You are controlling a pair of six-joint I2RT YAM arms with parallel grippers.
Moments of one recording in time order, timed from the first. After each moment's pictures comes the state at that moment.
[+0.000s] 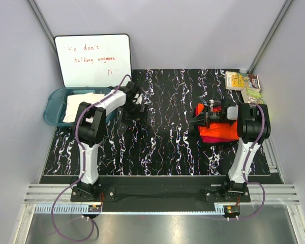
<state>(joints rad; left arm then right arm) -0.37 2.11 1.60 -0.89 0.27 -0.24 -0.09 2.11 1.08 -0.21 -1.35 0.61</state>
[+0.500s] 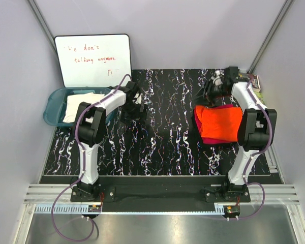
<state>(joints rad) -0.37 2.11 1.60 -0.89 0.25 -0.24 -0.03 1.93 1.50 -0.72 -0.94 0.53</state>
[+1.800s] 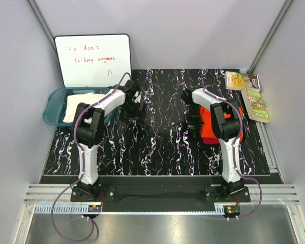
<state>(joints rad) -0.37 2.08 1.60 -0.89 0.19 -0.23 0.34 2.25 1.69 -1.26 0.02 0.32</state>
